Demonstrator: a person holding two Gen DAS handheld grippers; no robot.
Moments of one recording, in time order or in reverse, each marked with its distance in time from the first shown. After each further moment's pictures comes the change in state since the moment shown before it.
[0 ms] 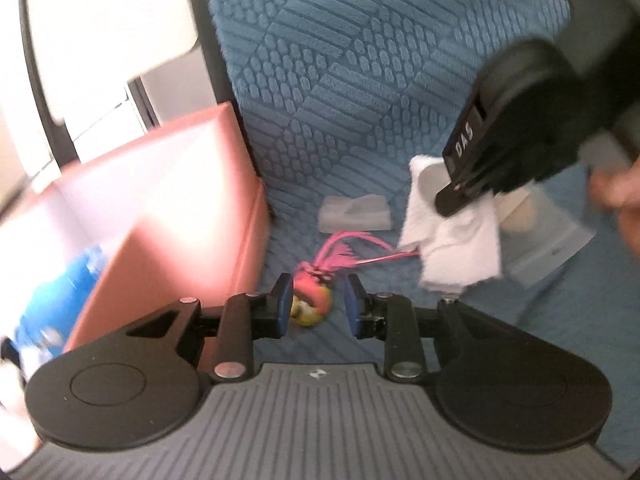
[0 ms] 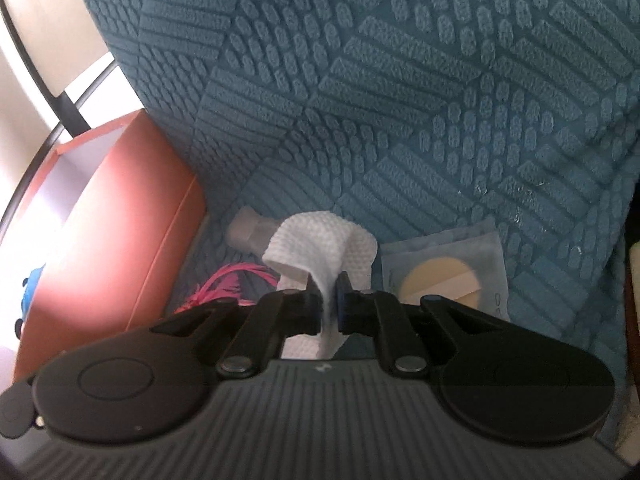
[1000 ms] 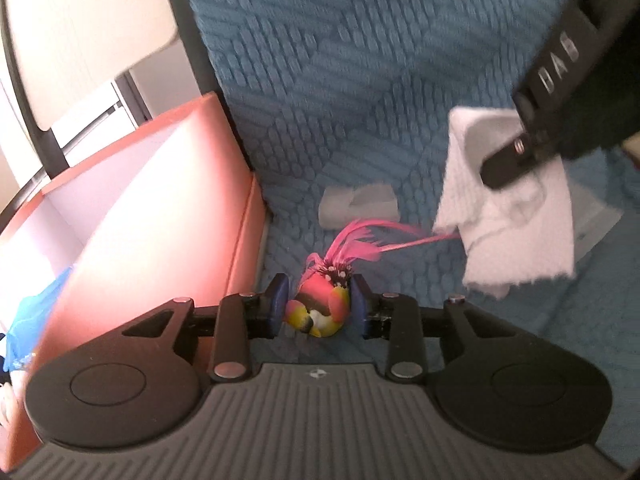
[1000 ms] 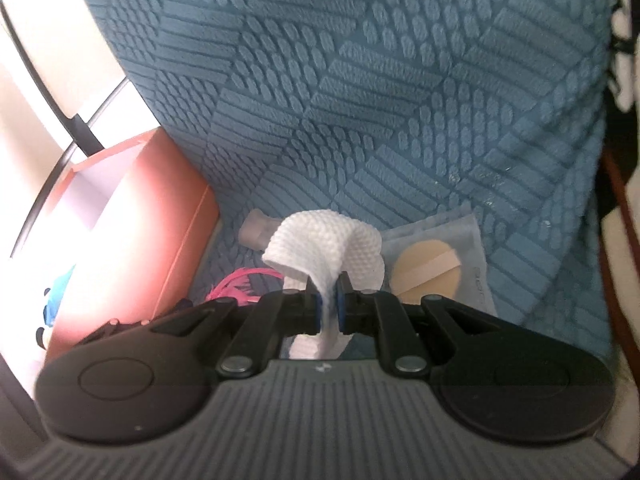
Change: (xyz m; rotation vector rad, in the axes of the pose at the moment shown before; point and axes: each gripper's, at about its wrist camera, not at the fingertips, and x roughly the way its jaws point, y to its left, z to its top) left arm 0.026 0.001 0.000 0.011 0.018 -0.012; right arm -0.034 -0.007 -0.018 0.054 -0.047 0.023
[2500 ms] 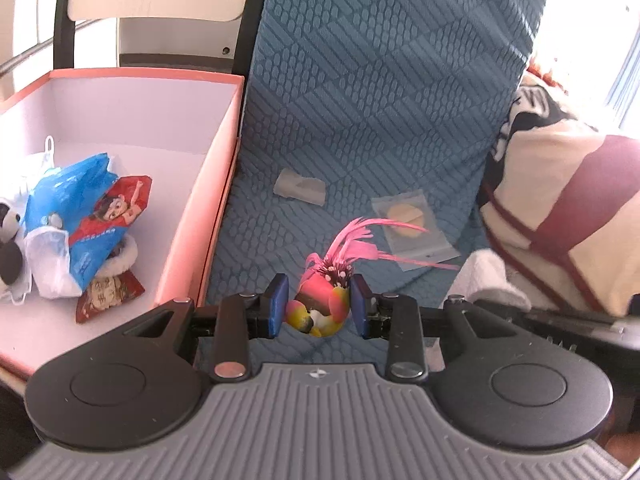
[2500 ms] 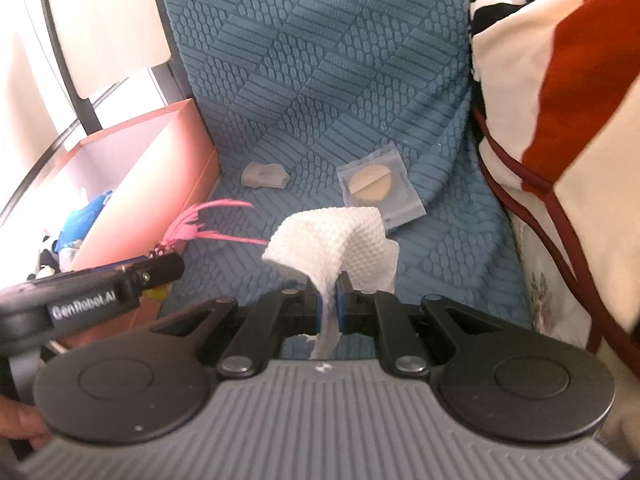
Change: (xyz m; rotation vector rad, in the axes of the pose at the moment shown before) left arm -0.121 0.075 -0.027 -0.363 0.064 -0.371; right arm -0.106 0.048 -0.121 -0.008 -0.155 -0.214
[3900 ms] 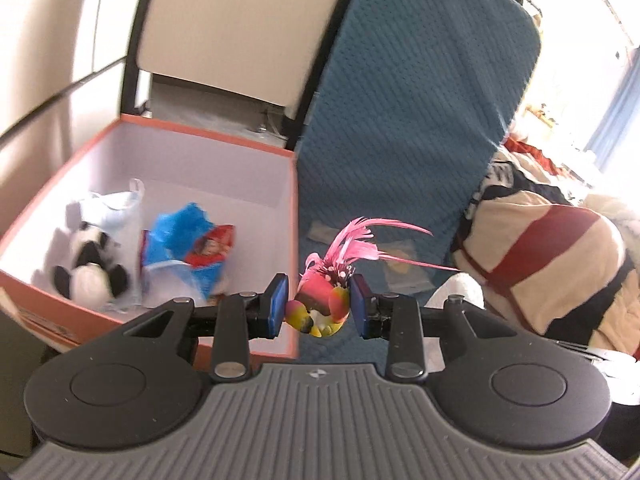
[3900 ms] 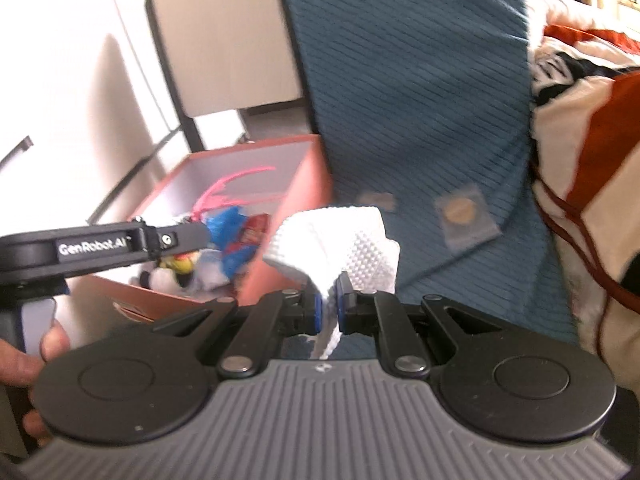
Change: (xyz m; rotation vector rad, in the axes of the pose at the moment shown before) left arm -0.156 0.074 0.026 -0.061 -0.080 -0.034; right arm -0.109 0.097 -0.010 -0.052 -0.083 0.124
